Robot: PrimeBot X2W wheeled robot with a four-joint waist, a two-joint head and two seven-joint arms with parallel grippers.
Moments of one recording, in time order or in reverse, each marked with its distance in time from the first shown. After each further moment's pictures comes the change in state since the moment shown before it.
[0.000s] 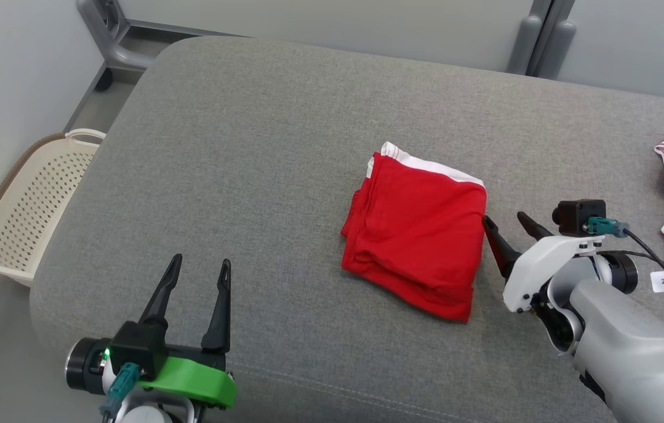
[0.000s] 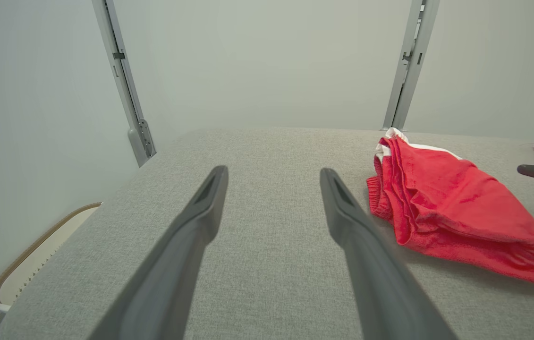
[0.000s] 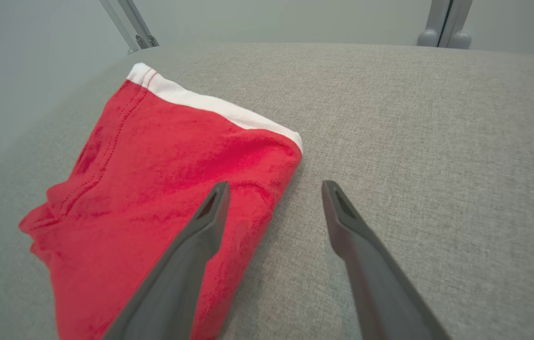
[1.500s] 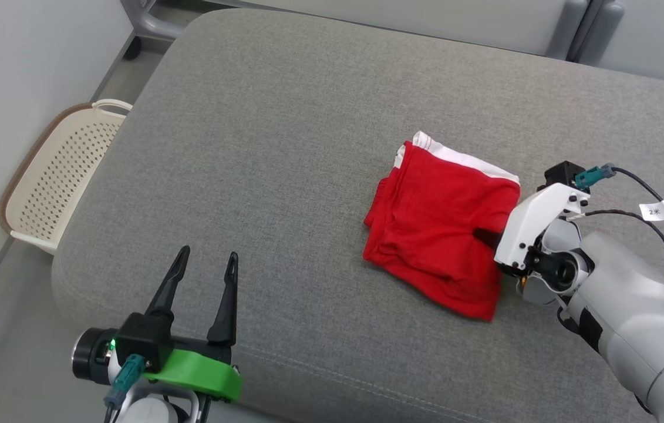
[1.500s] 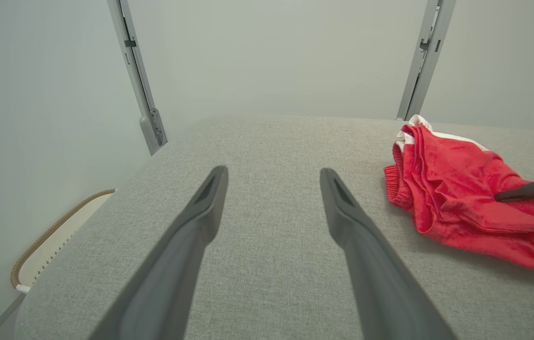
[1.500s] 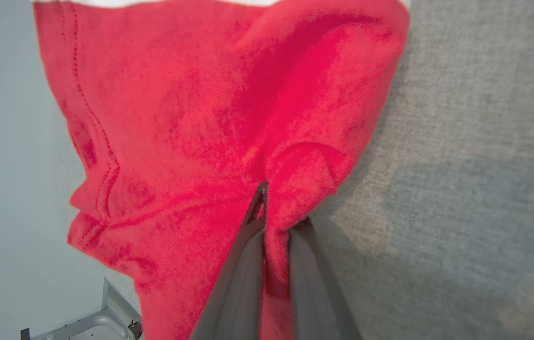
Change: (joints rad) left arm -0.026 0.000 -0.018 0.010 -0.006 -0.008 0.000; right arm -0.169 0.028 0.064 0.113 0.463 0.000 0.564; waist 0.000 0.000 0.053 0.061
